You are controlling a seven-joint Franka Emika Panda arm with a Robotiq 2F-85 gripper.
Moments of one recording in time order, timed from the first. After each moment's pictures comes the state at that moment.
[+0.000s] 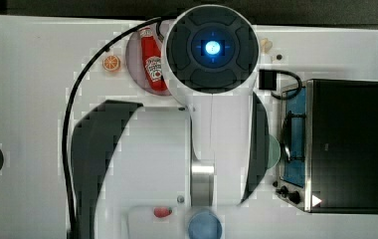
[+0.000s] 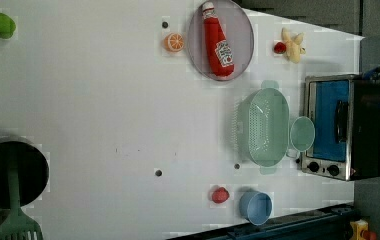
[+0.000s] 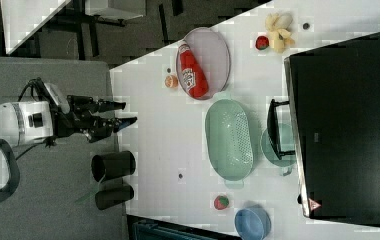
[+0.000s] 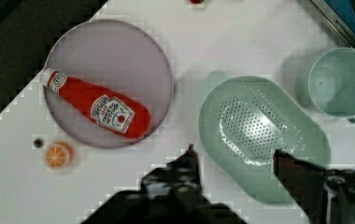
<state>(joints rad) 0.01 -0.03 -0.01 -1.80 -0.02 0.20 0.03</state>
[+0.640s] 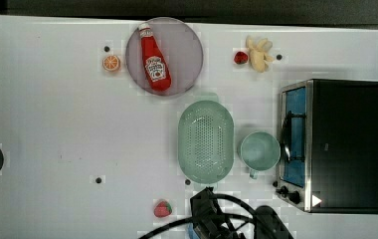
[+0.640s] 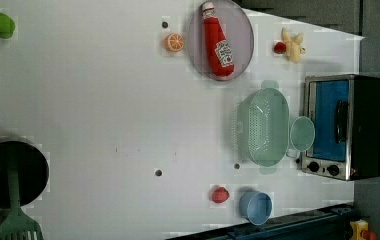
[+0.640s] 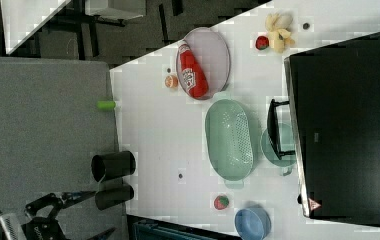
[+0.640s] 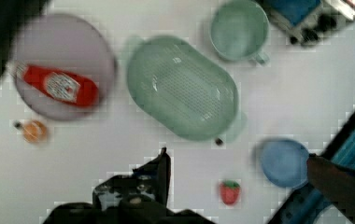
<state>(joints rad) -0.02 -0.69 -0.06 -2.15 -0.04 0.04 0.10</state>
